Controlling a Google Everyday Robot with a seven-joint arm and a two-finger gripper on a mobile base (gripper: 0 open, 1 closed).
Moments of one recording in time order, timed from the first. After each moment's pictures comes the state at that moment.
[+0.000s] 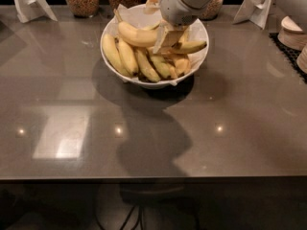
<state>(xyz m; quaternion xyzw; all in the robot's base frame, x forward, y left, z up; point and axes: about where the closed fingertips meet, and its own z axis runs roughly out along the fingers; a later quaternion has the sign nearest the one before) 0.626 -0.004 0.979 -0.78 0.51 -0.10 0.35</state>
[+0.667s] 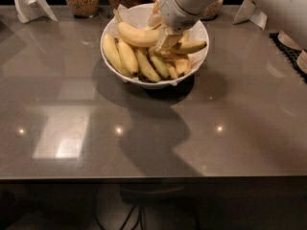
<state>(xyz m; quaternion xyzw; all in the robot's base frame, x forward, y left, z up) 0.648 -0.014 0.958 -0.78 0.53 -0.12 0.33</state>
